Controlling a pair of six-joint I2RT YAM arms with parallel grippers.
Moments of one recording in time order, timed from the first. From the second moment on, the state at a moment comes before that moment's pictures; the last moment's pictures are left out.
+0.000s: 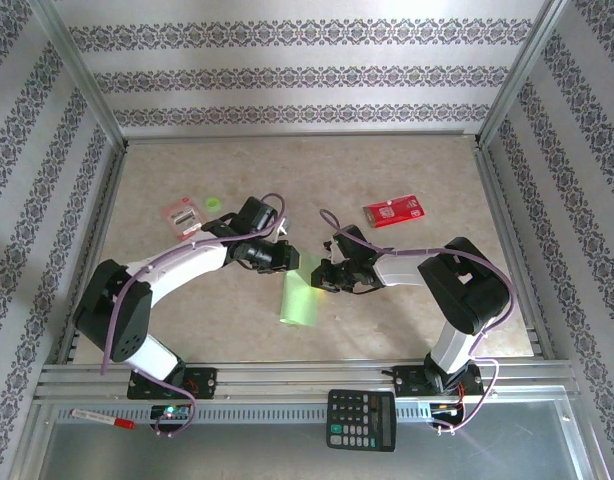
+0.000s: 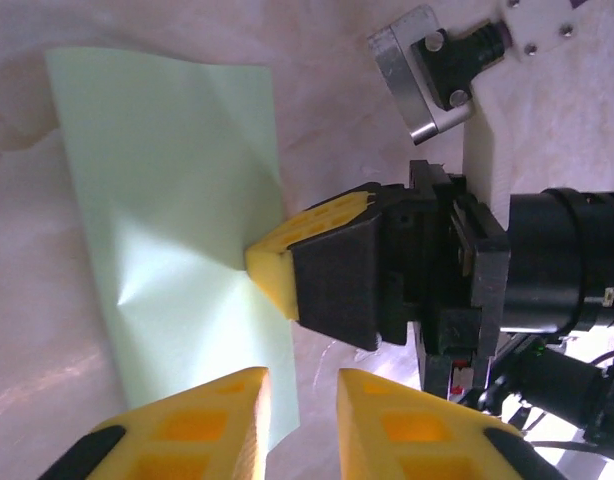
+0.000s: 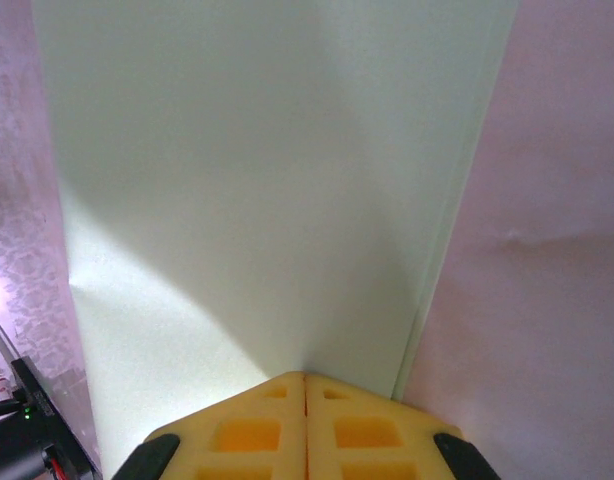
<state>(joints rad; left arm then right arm) -0.56 1.56 1.02 -0.49 0.50 -0.63 0.61 1.74 0.72 0.01 -0.53 0.79</state>
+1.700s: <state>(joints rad) -0.43 1.86 1.06 -0.38 0.60 -0.58 0.61 1.75 0.72 0.02 -0.53 0.80</state>
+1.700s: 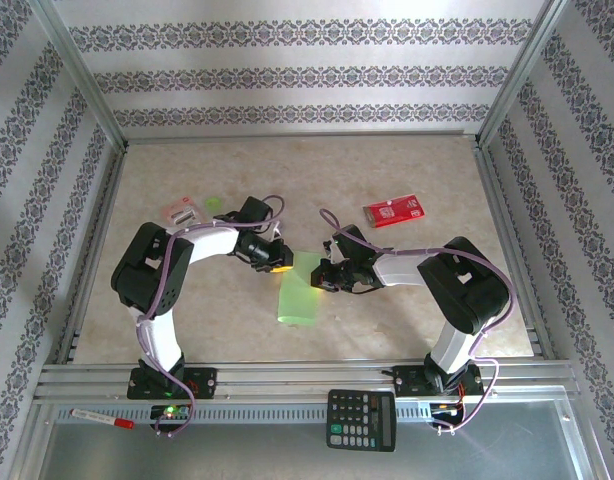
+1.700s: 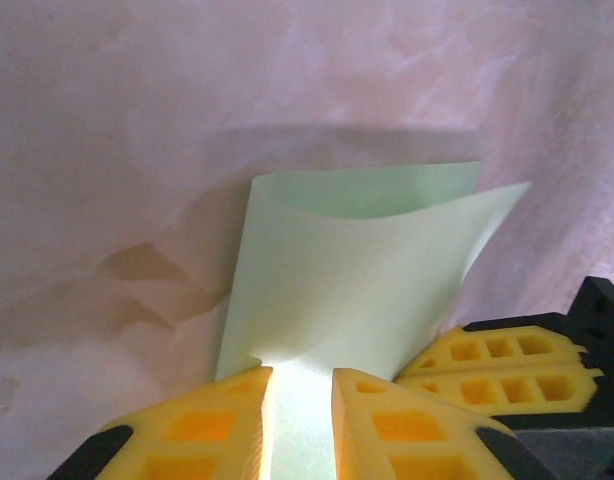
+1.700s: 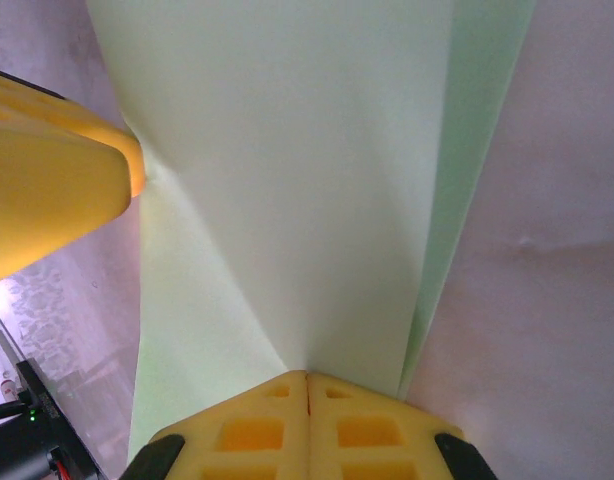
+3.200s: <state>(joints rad) -0.44 1.76 0.98 -0.37 0.56 -0.59 0.61 1.75 0.72 0.02 -0.53 0.80</state>
